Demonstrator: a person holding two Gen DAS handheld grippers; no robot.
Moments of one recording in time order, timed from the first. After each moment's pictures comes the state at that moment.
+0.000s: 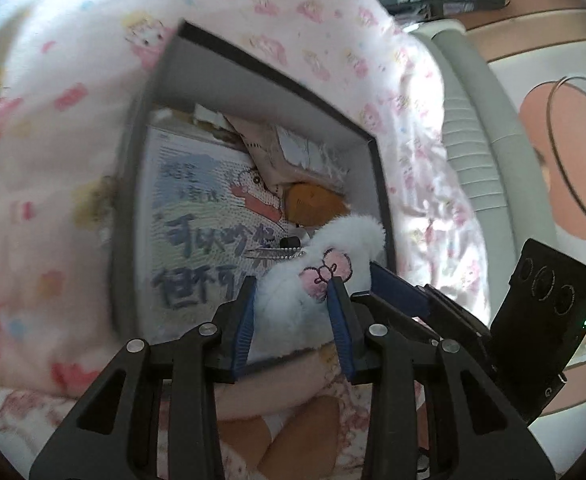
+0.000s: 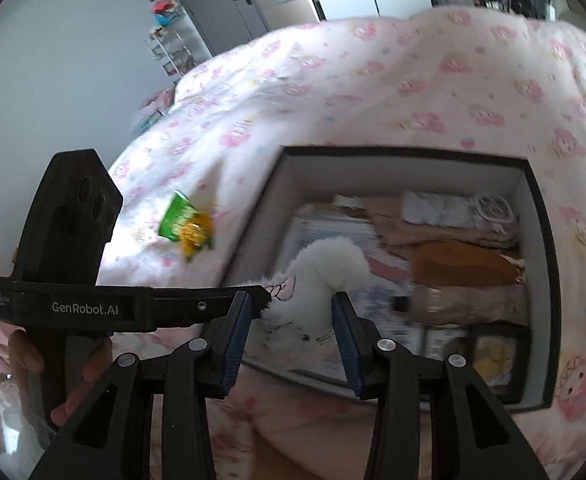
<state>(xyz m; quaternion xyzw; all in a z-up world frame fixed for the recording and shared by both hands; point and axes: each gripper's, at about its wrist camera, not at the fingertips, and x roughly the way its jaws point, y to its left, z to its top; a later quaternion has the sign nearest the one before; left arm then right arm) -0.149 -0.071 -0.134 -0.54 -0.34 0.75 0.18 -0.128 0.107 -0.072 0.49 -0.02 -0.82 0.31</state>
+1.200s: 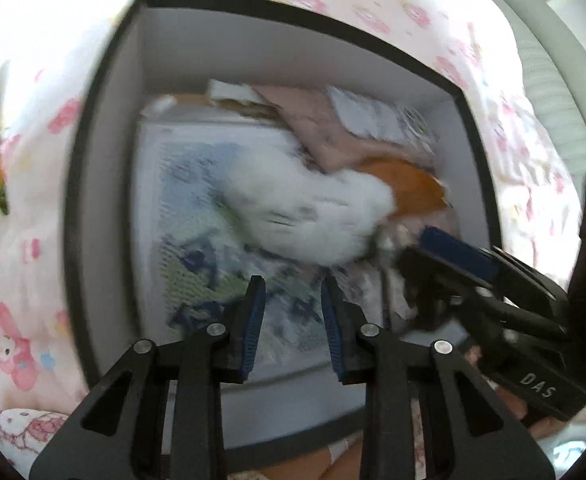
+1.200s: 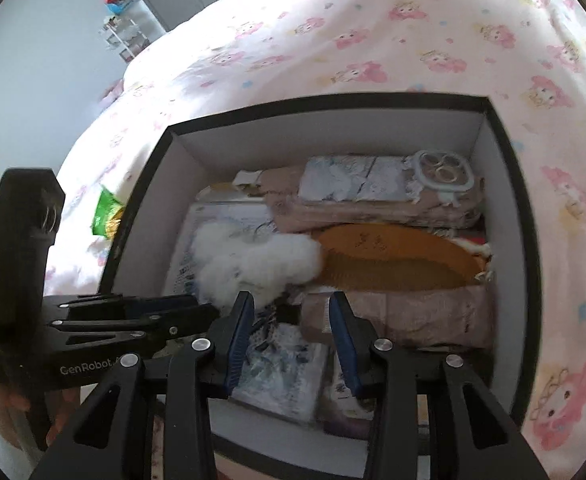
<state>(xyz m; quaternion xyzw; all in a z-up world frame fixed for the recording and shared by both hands) -0.171 -0.037 -0.159 -0.62 -0.19 0.75 0.10 -0.185 0.144 -0.129 0.55 -0.03 -0.79 0.27</state>
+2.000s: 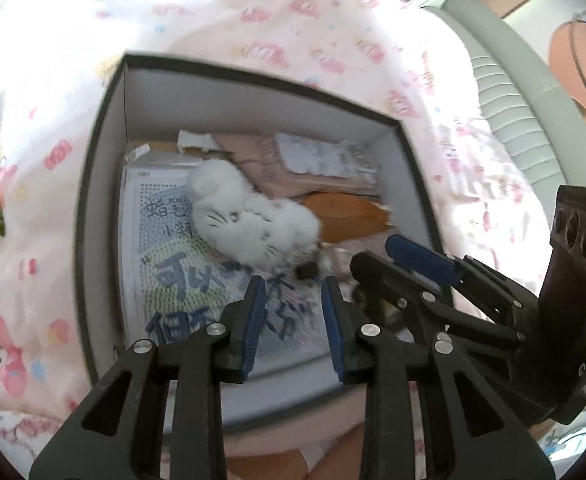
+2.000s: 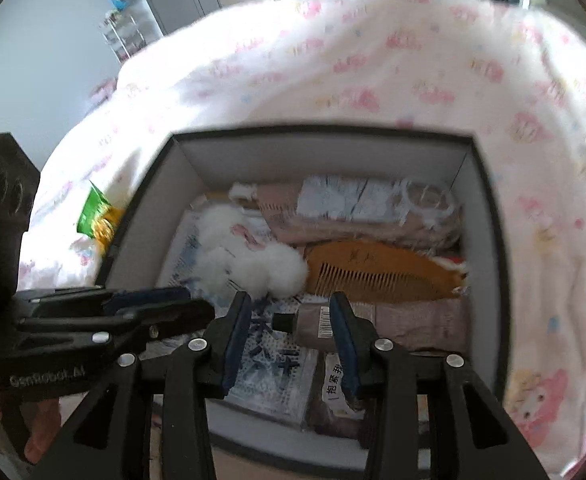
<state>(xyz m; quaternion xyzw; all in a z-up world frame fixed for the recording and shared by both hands) -0.133 -0.044 -0.103 -0.53 -0.21 0.81 0.13 -0.162 0.138 -0.098 0.49 0.02 -0.84 0.22</state>
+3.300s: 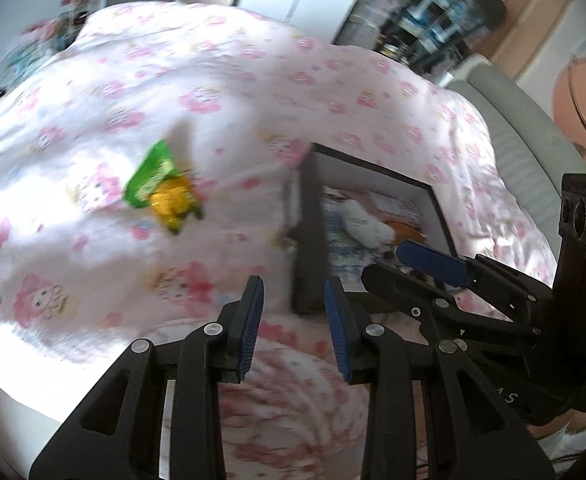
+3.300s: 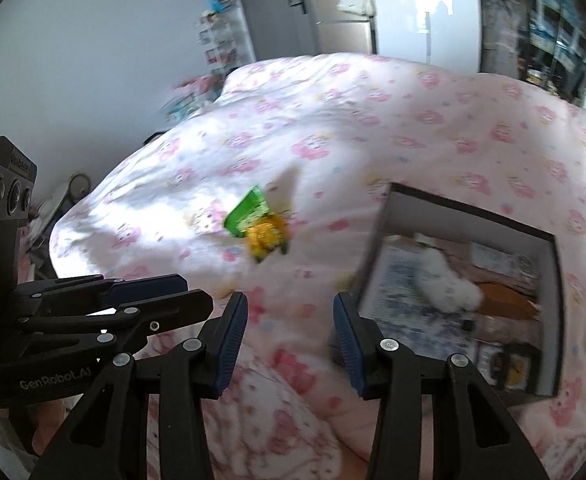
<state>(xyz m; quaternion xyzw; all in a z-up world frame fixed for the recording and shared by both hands) 0.013 -0.180 -0.031 -0.44 -0.22 0.87 0.00 -0.031 -0.022 -0.016 0.43 0.08 -0.83 0.35</state>
